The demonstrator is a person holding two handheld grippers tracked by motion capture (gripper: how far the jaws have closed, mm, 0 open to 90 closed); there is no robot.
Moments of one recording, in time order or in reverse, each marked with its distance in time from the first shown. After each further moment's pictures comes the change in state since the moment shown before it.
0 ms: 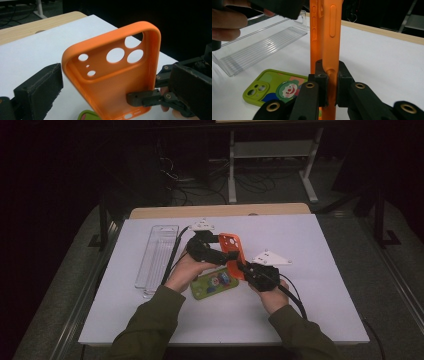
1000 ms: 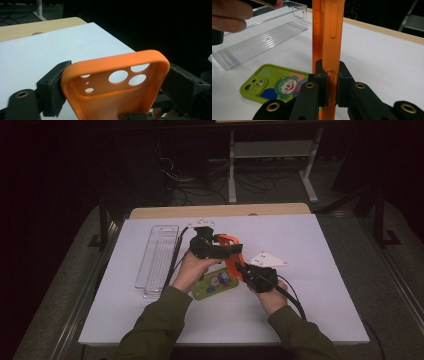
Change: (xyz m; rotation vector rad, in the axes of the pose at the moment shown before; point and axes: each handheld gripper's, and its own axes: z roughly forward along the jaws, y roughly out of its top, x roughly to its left) left arm 0.003 0.003 0.005 -0.054 -0.011 -0.091; right arm 0.006 -0.003 0.004 0.040 -0.005 -0.020
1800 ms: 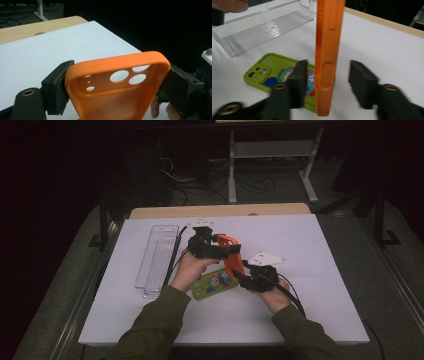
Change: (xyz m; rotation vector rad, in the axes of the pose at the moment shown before) left arm 0.001 0.002 -0.004 0.018 0.011 0.038; right arm -0.006 0.002 0.001 0.071 0.051 -0.037
